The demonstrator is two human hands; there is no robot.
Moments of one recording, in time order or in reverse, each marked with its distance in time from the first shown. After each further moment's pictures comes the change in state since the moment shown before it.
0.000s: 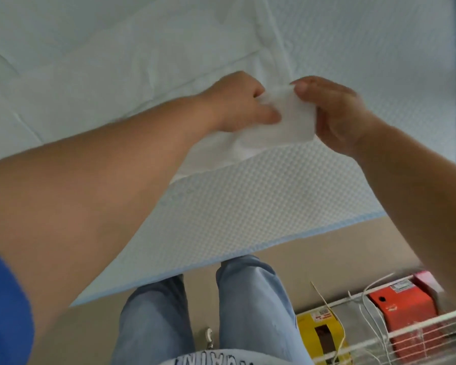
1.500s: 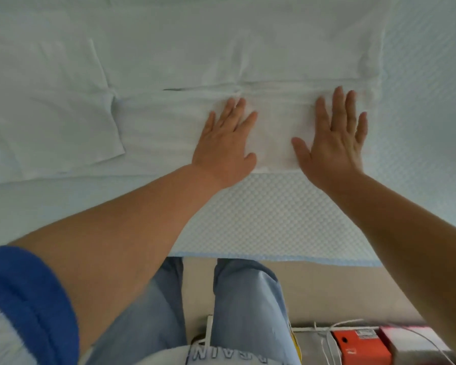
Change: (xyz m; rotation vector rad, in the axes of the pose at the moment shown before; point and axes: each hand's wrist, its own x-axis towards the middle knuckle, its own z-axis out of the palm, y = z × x) left_hand -0.073 -0.131 0.062 0.219 0.451 -0.125; right_hand 0.026 0.050 0.088 -1.619 0.191 -0.238
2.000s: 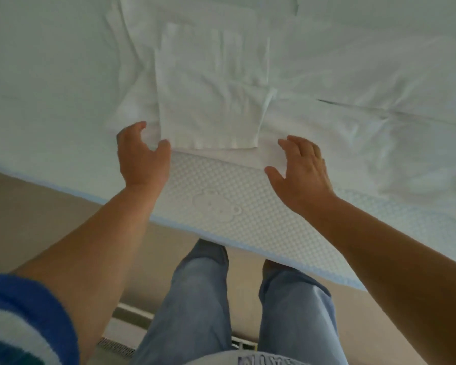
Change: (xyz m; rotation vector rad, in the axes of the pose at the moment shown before) left_hand -0.190 -0.242 -0.081 -0.406 0.618 -0.989; right_hand -0.036 -0.247 0.033 0.222 -0.194 -0.297
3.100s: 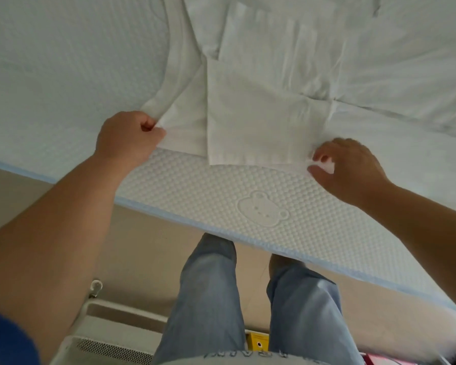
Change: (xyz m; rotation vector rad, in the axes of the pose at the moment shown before) left_hand 0.111 -0.088 -0.057 0.197 -0.421 0.168; right_hand 0.035 -0.046 0.005 -0.300 -0.051 -0.103
